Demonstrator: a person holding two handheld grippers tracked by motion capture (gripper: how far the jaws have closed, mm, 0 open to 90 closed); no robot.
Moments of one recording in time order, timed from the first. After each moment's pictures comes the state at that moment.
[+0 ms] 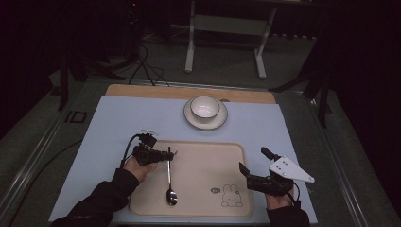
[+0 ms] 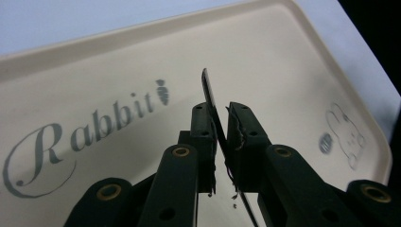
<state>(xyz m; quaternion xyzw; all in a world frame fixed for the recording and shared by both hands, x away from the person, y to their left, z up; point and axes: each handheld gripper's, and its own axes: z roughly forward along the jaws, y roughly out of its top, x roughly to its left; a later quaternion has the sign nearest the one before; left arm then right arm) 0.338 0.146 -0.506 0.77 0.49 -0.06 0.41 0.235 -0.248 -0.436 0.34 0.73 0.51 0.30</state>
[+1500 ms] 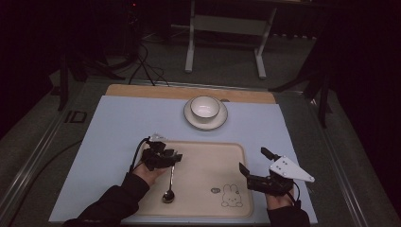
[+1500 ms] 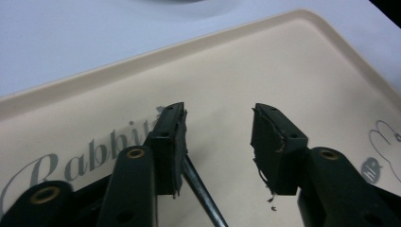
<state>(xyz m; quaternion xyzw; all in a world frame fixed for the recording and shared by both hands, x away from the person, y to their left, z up) 0.319 0.116 -0.500 0.78 0.47 0.05 0.42 0.236 -0.248 -0.436 0.34 0.73 0.51 0.30</state>
